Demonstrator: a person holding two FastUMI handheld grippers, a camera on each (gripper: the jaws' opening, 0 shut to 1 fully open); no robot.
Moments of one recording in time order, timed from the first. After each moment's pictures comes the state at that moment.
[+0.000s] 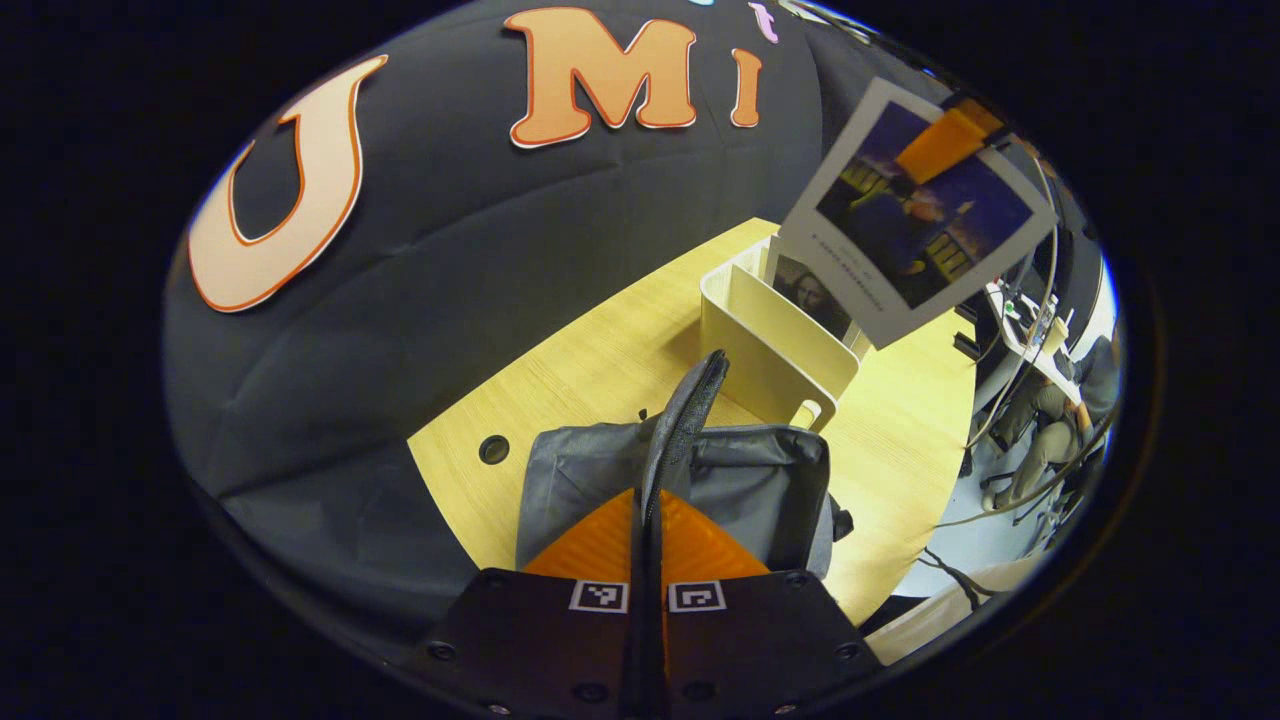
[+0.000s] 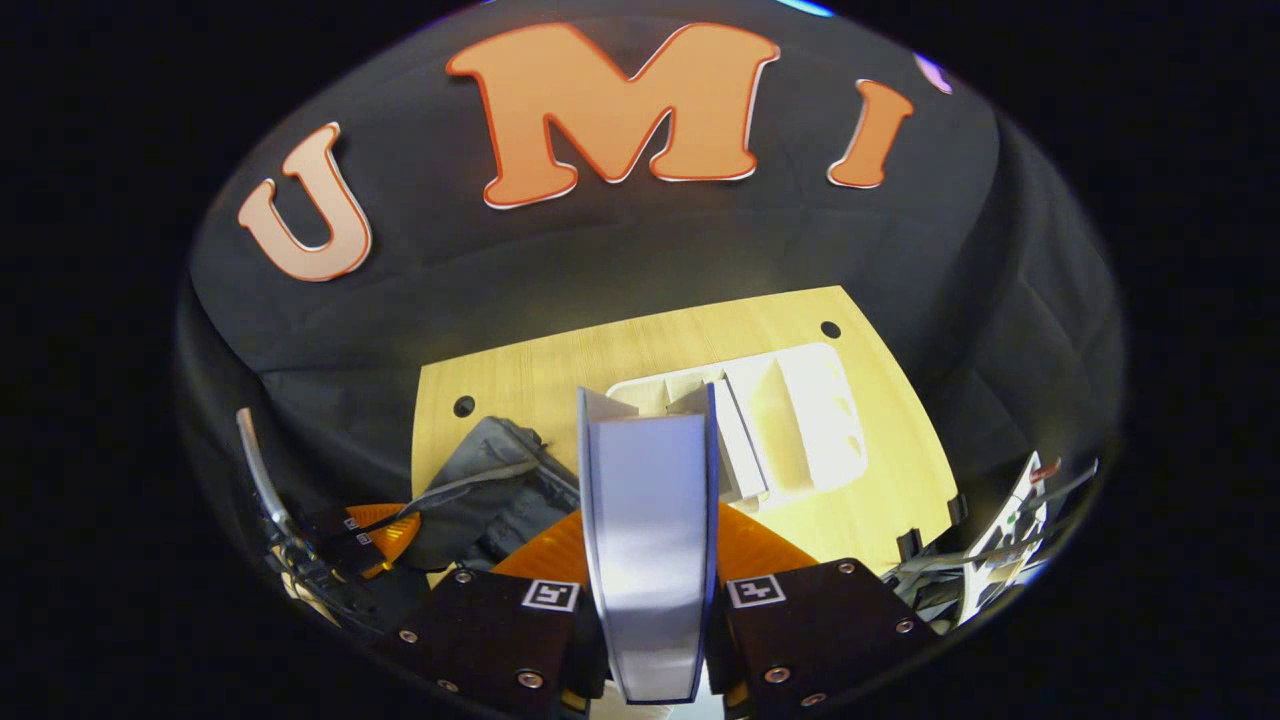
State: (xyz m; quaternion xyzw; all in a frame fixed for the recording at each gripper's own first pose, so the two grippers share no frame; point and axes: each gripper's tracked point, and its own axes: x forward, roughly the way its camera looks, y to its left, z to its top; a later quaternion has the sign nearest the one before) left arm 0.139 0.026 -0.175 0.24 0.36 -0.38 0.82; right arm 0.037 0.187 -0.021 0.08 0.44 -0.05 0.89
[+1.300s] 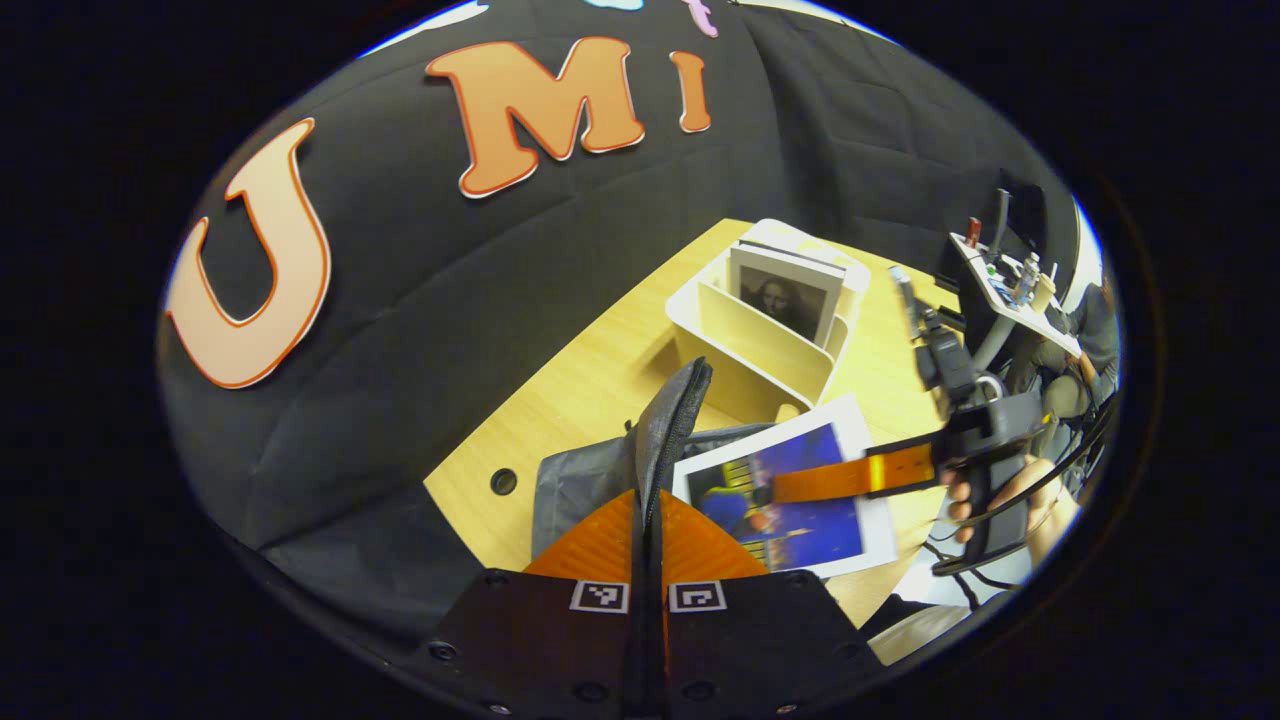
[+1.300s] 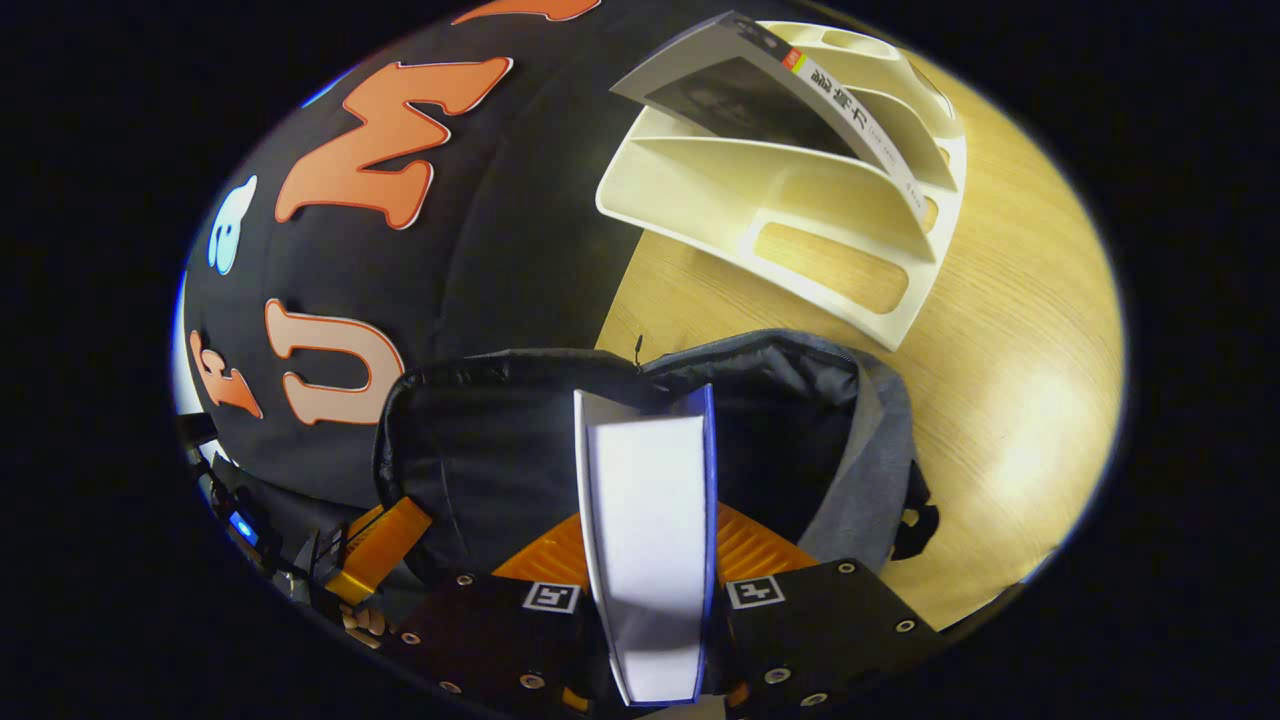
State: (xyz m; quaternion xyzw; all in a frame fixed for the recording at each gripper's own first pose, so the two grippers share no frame) left arm 0.114 0.001 -0.142 0.29 0.32 -0.41 0.80; right arm 0.018 0.358 -0.261 0.54 0.37 0.05 0.75
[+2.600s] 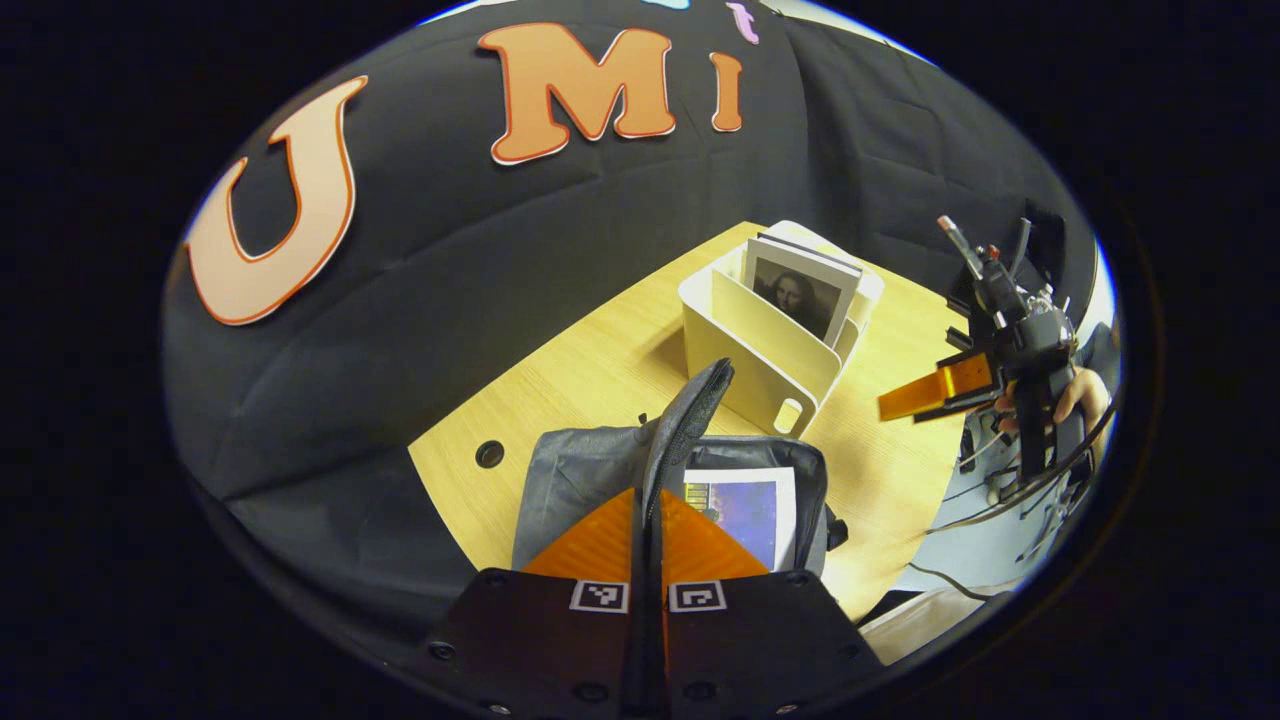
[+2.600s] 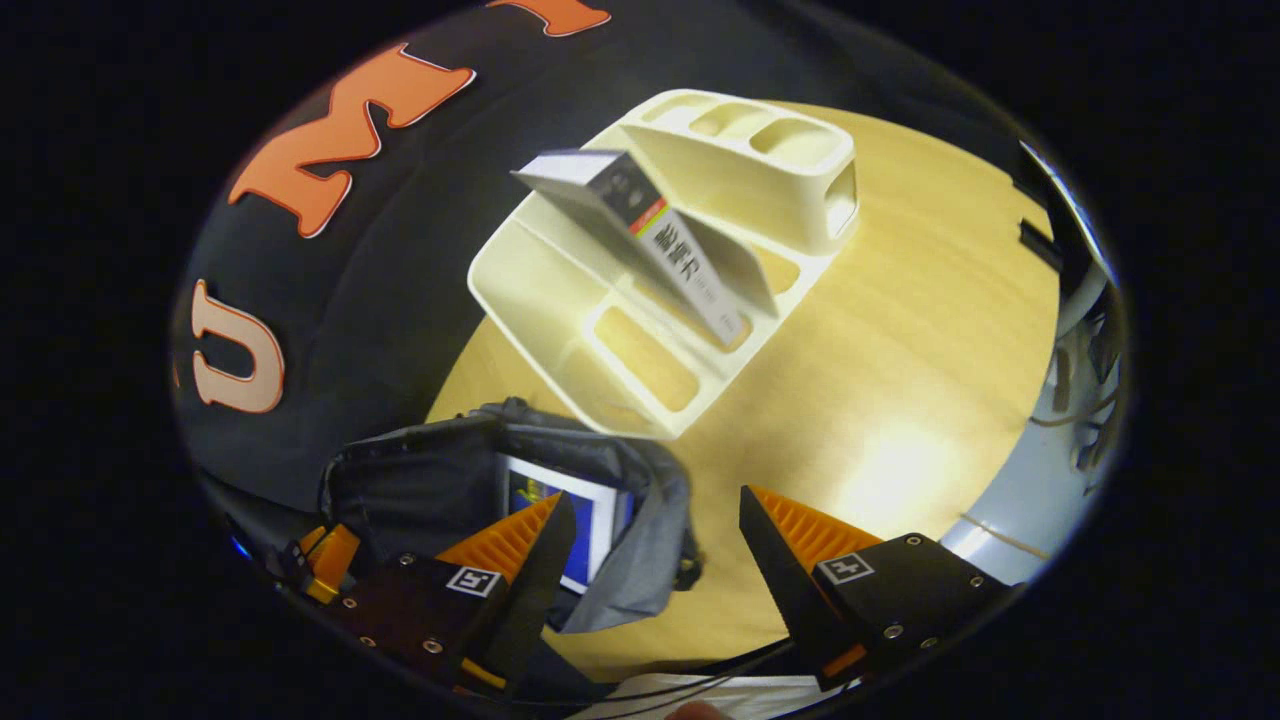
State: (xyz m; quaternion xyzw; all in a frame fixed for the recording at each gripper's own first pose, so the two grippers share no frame) left arm 0.111 0.021 -0.171 0.24 0.35 -0.38 0.82; right arm -0.040 0.172 -0.279 0.33 0.46 -0.13 0.81
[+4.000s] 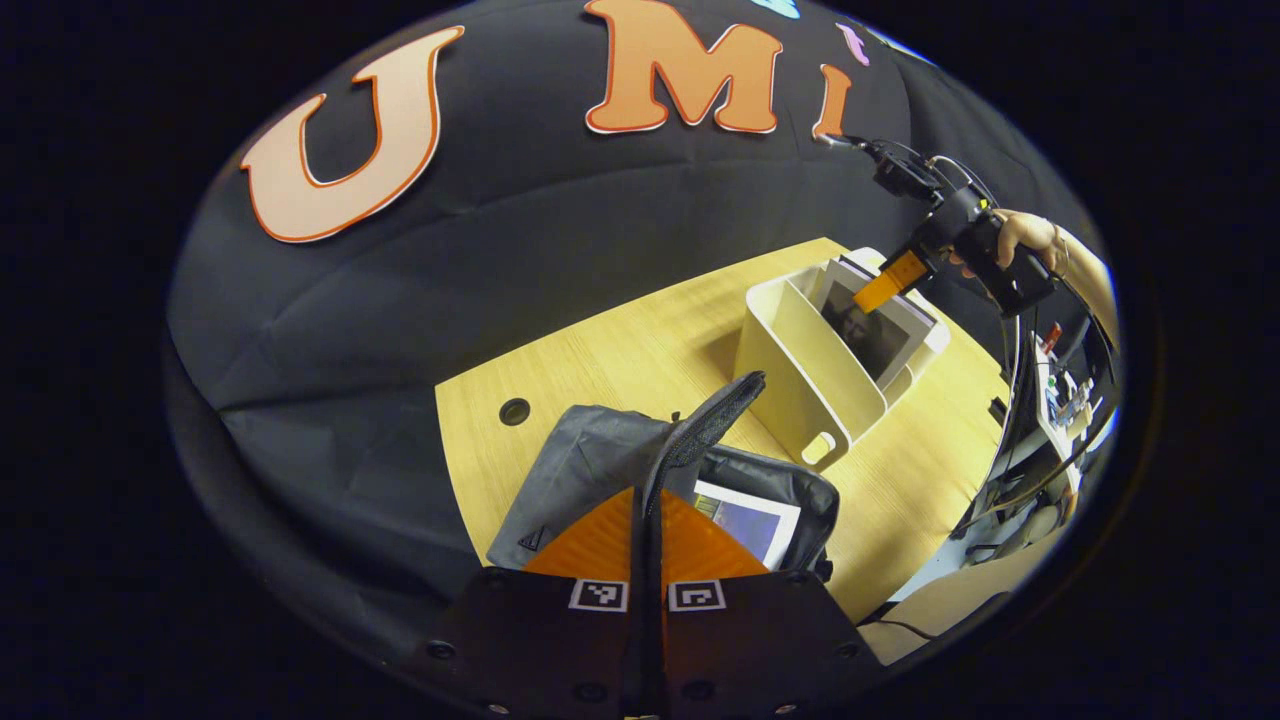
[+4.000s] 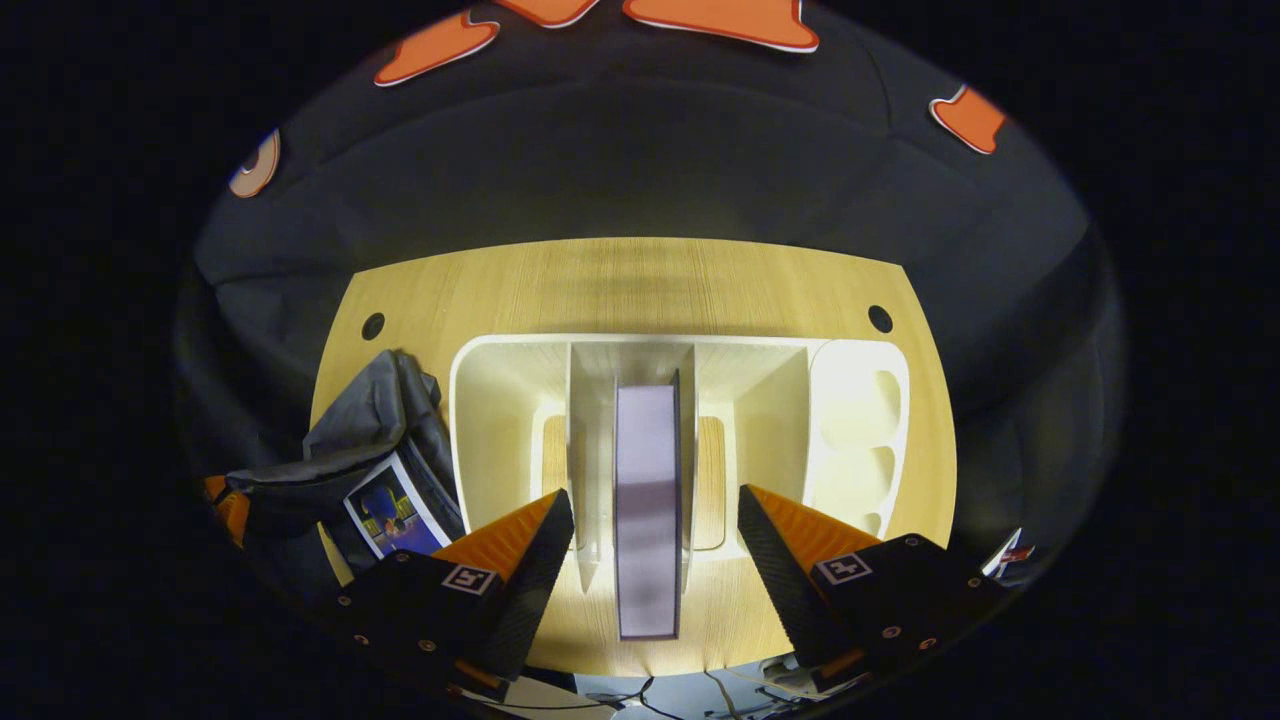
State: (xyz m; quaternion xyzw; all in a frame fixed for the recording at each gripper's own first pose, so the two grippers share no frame) left arm 0.124 0.022 -0.175 0.18 0.40 -0.27 0.86; right arm 0.174 0.097 -0.234 -0.04 0.56 0.02 0.83
